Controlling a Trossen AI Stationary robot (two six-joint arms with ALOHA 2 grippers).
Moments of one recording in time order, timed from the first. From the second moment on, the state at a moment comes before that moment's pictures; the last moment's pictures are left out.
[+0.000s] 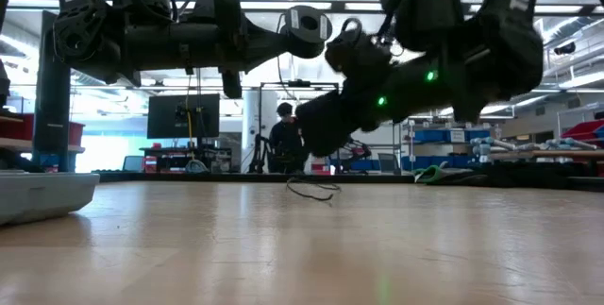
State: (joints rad) left arm 0.04 1.65 0.44 1.41 -0.20 -0.29; right arm 0.20 2.08 0.82 1.15 1.07 -0.33
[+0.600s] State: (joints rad) left arm 0.04 1.65 0.44 1.35 -0.21 -0.26; right arm 0.17 1.66 0.82 0.20 0.73 0.48
